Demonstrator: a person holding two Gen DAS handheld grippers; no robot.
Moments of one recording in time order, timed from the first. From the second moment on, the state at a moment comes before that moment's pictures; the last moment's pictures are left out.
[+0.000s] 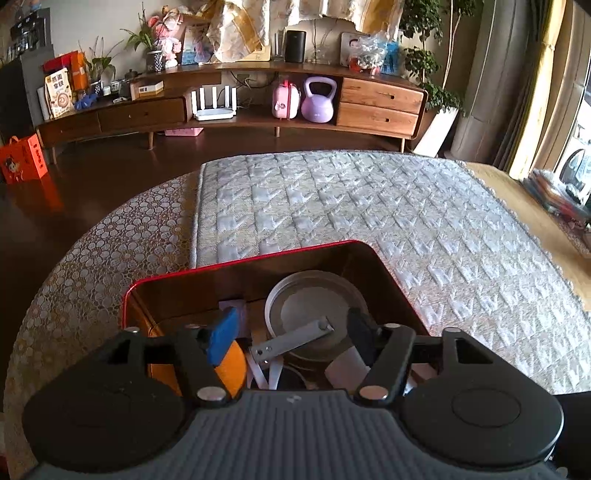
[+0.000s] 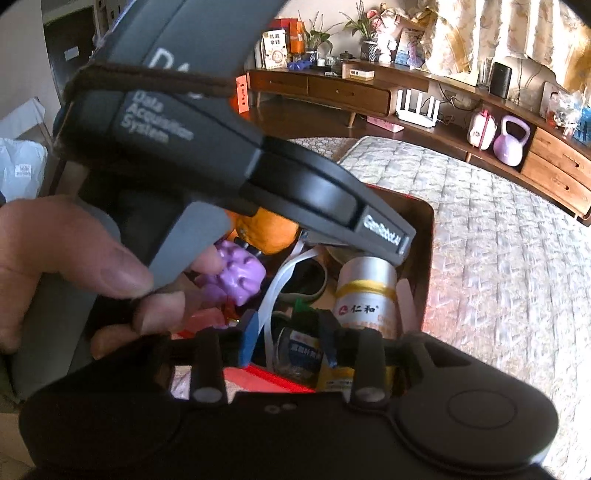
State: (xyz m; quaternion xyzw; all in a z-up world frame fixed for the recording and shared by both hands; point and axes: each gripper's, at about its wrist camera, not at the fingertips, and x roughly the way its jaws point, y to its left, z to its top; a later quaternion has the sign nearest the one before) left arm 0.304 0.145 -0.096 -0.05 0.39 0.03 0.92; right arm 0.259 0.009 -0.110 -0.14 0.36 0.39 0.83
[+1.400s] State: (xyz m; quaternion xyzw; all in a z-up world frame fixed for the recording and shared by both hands) left arm 0.179 0.137 -0.035 -0.07 0.32 0.04 0.94; right arm 0.229 -0.097 -0.048 -0.01 0.29 0.31 0.91
